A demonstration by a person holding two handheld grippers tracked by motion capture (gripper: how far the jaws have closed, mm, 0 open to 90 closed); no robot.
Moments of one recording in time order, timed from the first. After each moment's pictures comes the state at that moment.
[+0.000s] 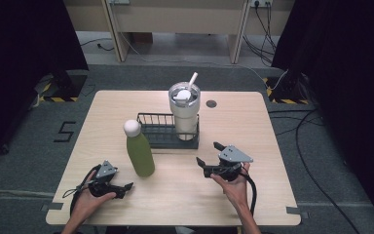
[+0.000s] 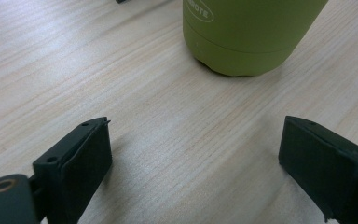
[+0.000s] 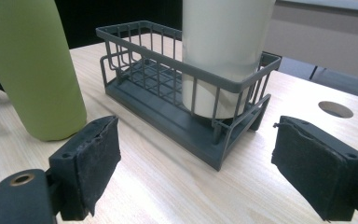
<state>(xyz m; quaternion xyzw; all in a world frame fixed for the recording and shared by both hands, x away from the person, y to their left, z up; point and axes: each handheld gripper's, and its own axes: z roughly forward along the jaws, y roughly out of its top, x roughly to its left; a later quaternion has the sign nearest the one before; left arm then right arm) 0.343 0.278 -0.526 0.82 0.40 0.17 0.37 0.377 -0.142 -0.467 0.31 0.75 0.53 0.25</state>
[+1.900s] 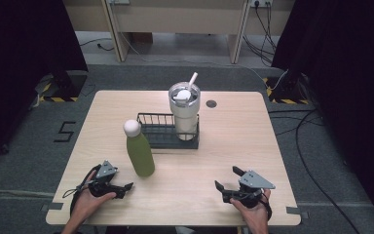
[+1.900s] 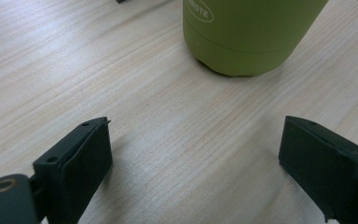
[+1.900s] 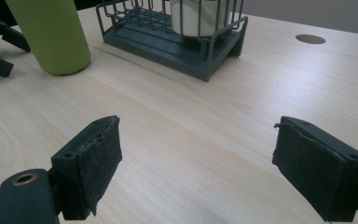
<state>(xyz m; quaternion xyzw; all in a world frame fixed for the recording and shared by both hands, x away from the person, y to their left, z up) 0.343 0.278 -0.526 0.82 0.40 0.17 0.37 0.314 -0.198 -0.497 0.36 0.76 0.50 0.23</state>
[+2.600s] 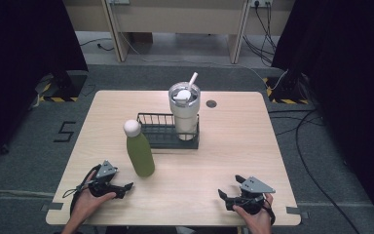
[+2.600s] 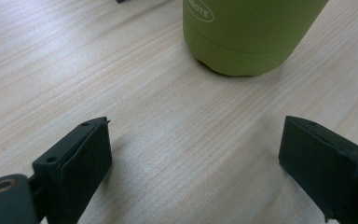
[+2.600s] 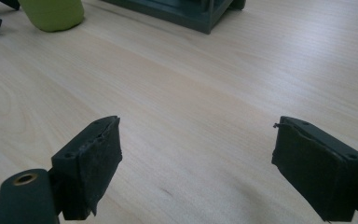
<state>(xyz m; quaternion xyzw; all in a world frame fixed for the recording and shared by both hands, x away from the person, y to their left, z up) 0.344 0.278 -0.526 0.82 0.40 0.17 0.37 0.303 -0.207 -0.514 0.38 0.78 0.45 0.20</state>
